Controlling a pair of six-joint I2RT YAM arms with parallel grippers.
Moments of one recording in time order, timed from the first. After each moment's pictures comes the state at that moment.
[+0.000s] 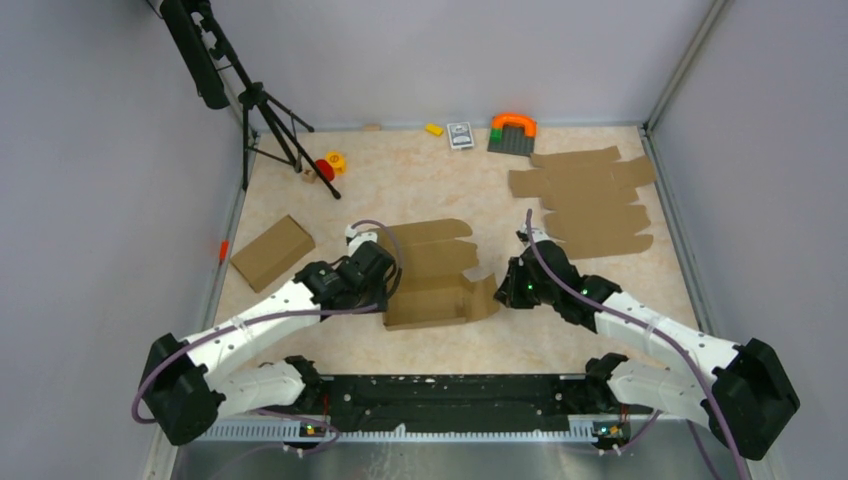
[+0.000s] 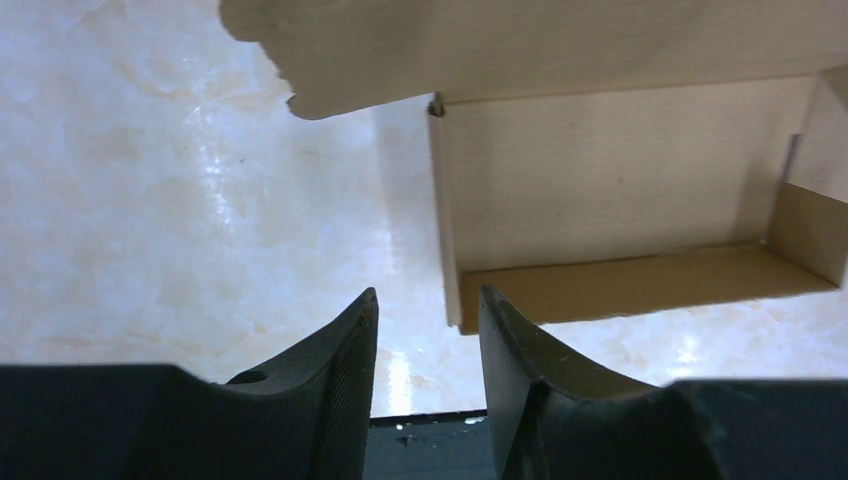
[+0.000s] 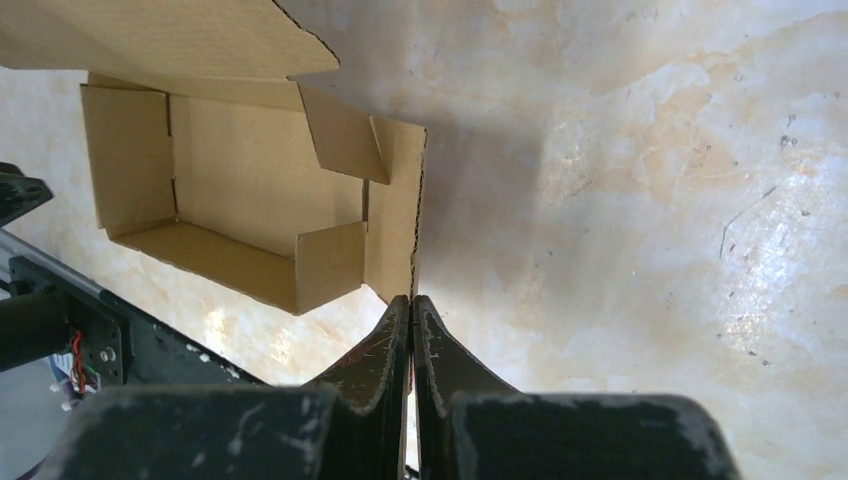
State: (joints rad) left arm -0.80 1.10 0.80 -0.80 -0.27 -0.76; right arm 0.71 1.01 0.55 -0.31 -0.03 0.68
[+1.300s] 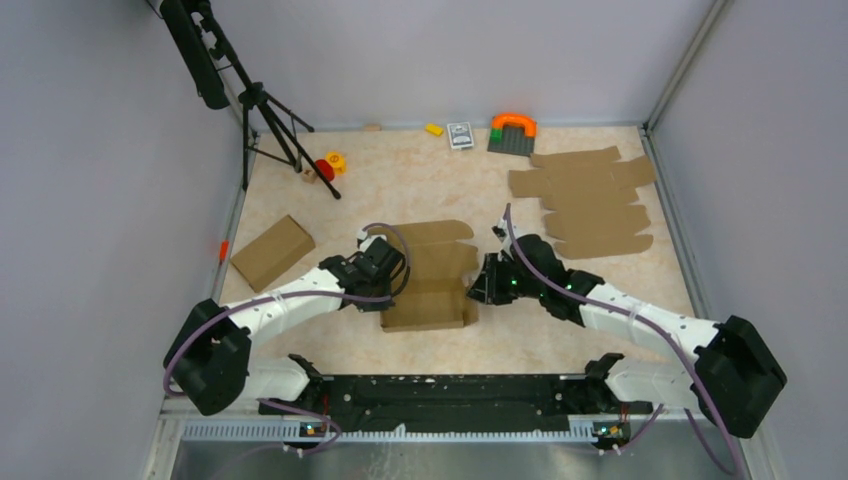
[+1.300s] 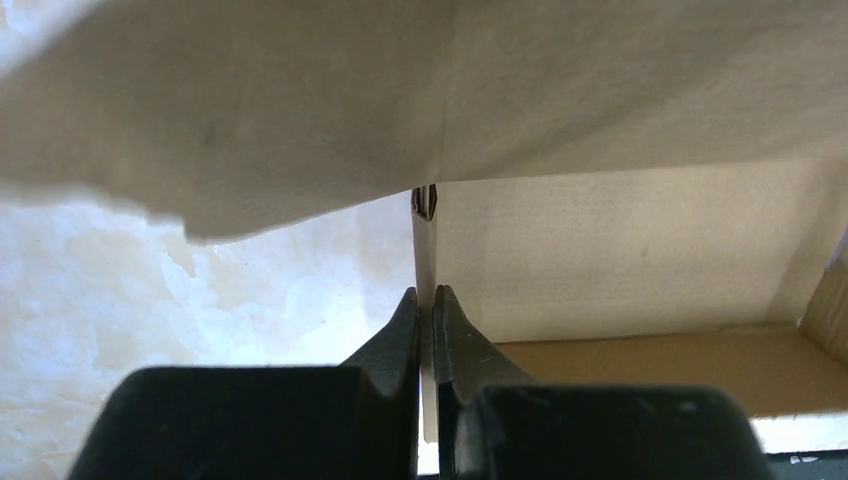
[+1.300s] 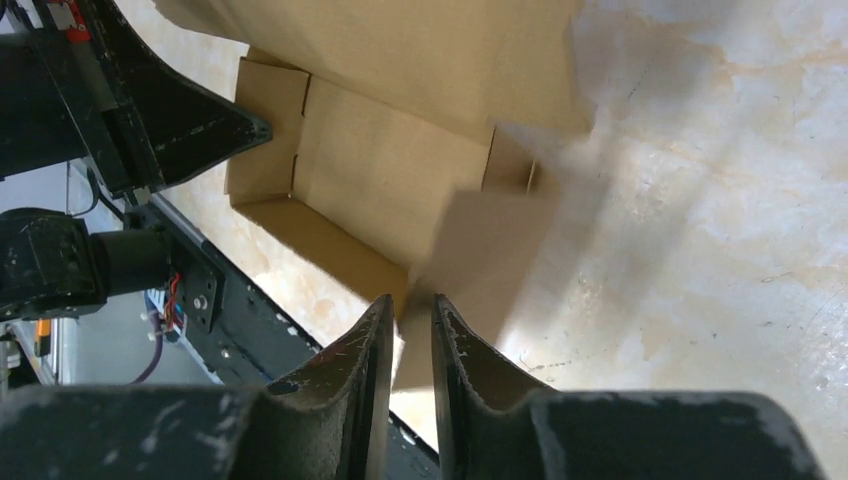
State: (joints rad) left arm -0.72 1.30 0.73 -0.62 -0.20 -0.74; right arm 0.77 1.13 0.60 -0.12 -0.20 0.67
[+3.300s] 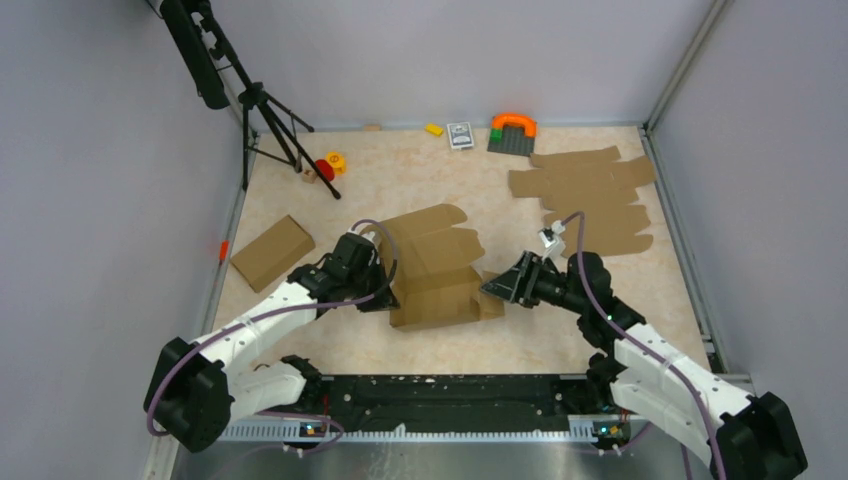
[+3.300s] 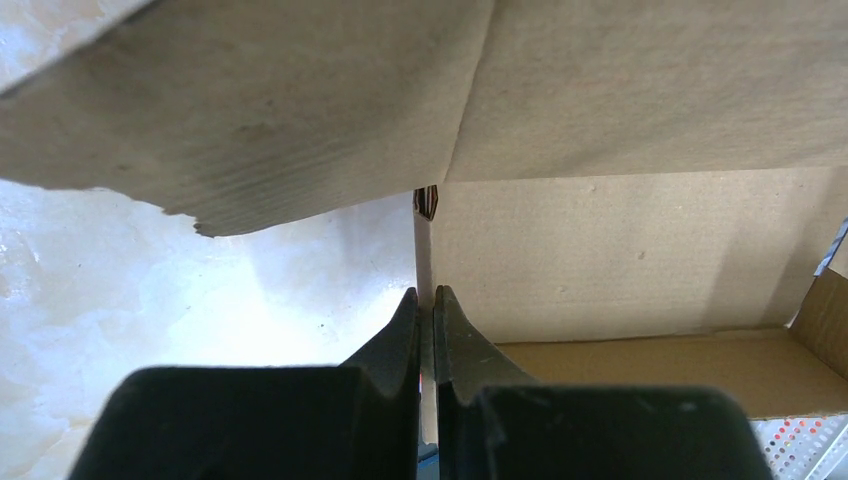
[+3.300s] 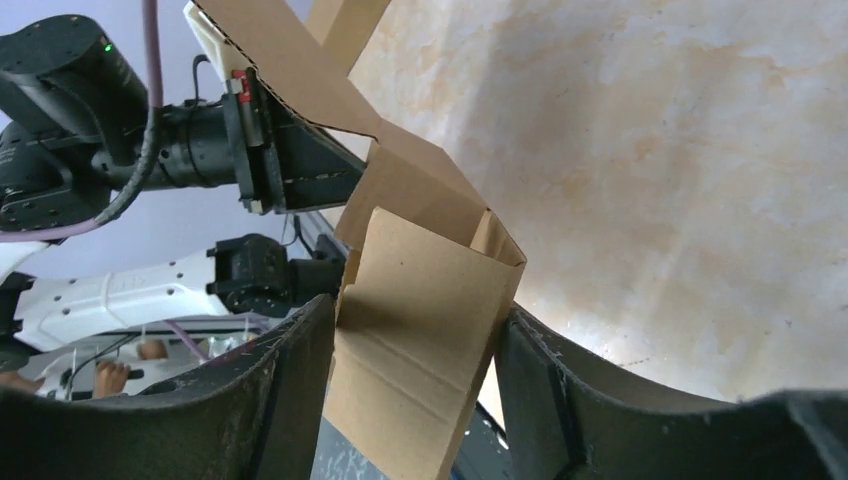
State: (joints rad) left arm -0.57 1.10 0.65 -0.50 0.20 -0.73; right arm 0.52 0.76 0.31 0.12 -0.46 0.91
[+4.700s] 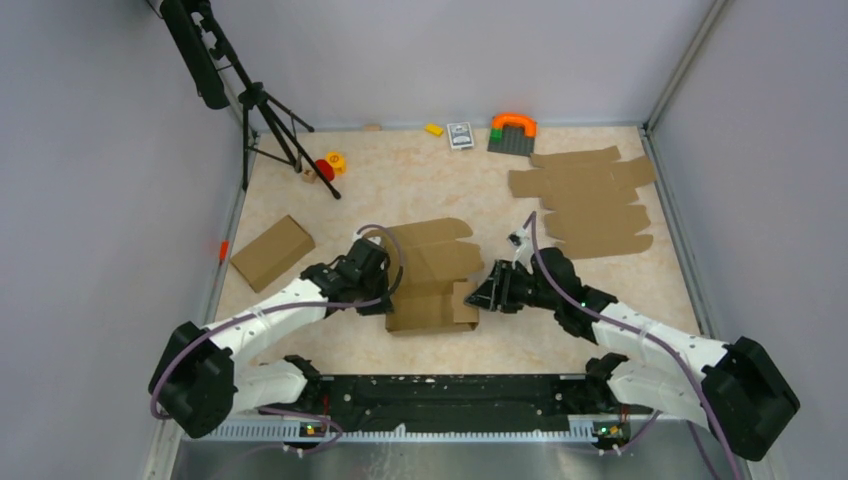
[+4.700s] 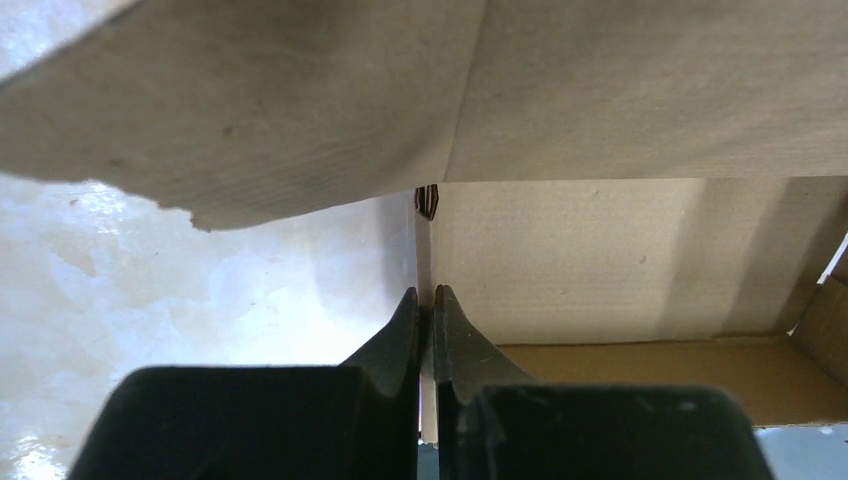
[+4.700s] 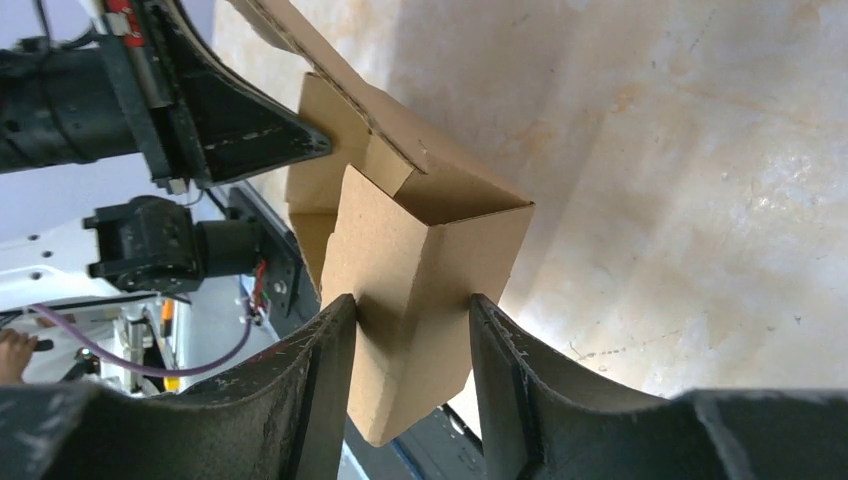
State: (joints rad) left arm -0.64 1.16 0.65 -0.54 0.04 -0.72; right arm 0.69 0.99 0.40 0.10 -0.35 0.83
